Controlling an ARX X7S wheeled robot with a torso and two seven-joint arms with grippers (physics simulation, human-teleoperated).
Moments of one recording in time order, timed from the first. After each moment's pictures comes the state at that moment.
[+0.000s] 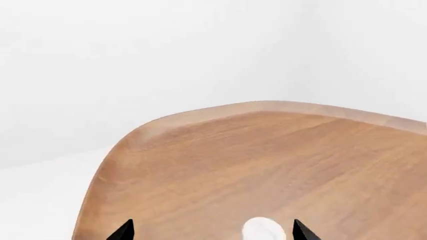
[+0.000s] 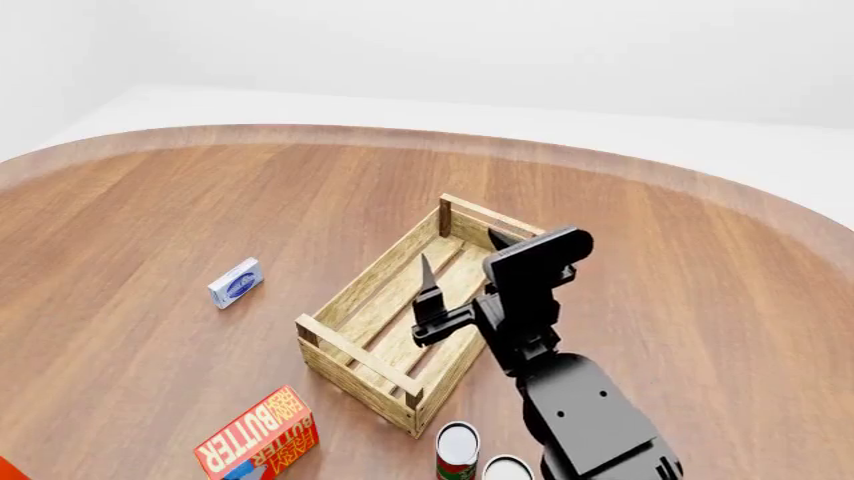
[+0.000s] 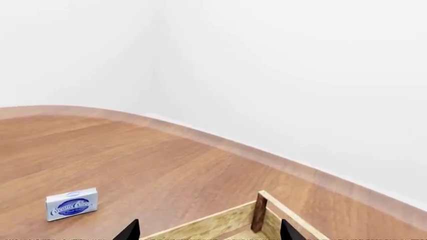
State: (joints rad) left arm 0.26 -0.26 -0.68 0.20 -0.37 -0.13 -0.27; right arm 0.51 0.16 -0.40 -0.02 0.21 0.36 -0.01
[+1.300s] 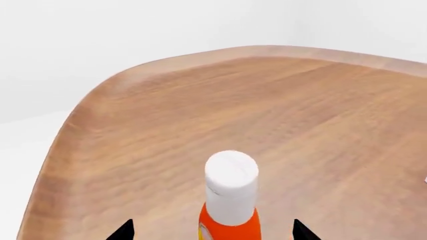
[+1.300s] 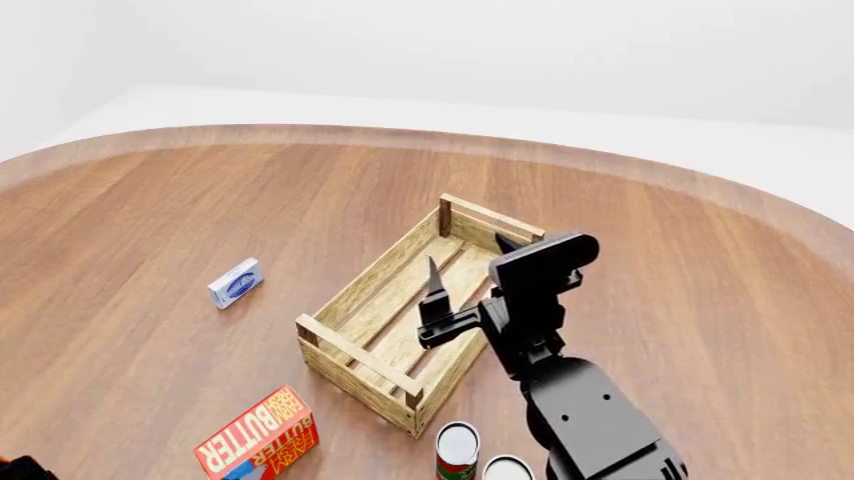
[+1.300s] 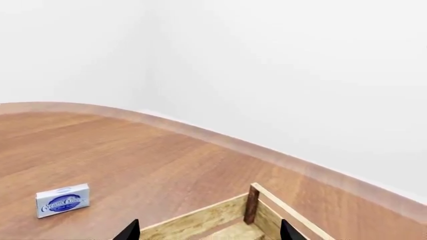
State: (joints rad) left arm 0.15 -0.28 -0.57 0.06 -0.38 -0.25 -0.30; right arm 0.50 0.19 -0.42 -0.02 0.24 0.36 0.04
